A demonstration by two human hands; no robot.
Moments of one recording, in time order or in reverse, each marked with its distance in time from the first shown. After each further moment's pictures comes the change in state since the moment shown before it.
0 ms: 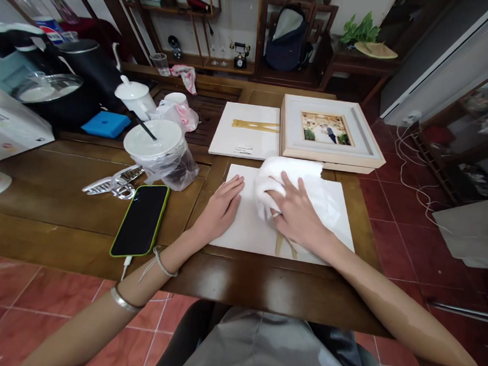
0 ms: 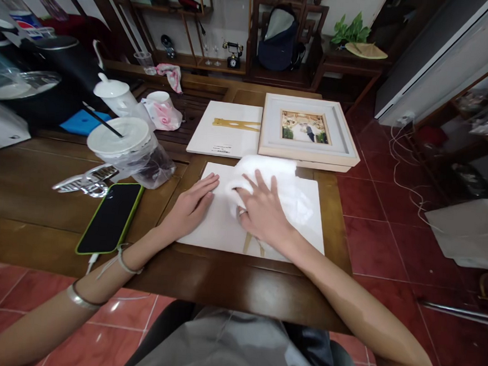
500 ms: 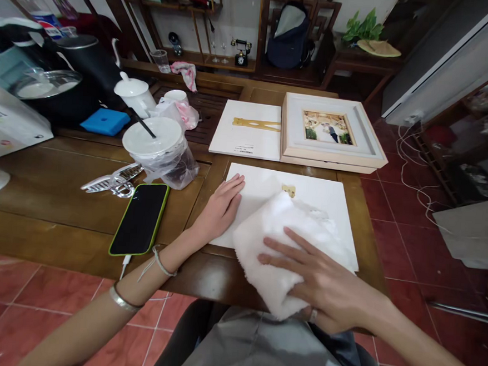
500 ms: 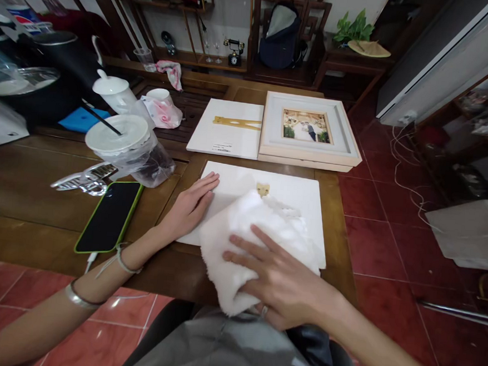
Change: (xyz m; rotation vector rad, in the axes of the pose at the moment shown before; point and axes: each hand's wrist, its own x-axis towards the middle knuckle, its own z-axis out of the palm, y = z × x) left_hand 0.000 0.001 -0.001 -0.002 -0.019 -0.008; right_hand -0.087 -0.016 -0.028 0.260 -0.258 -0.528
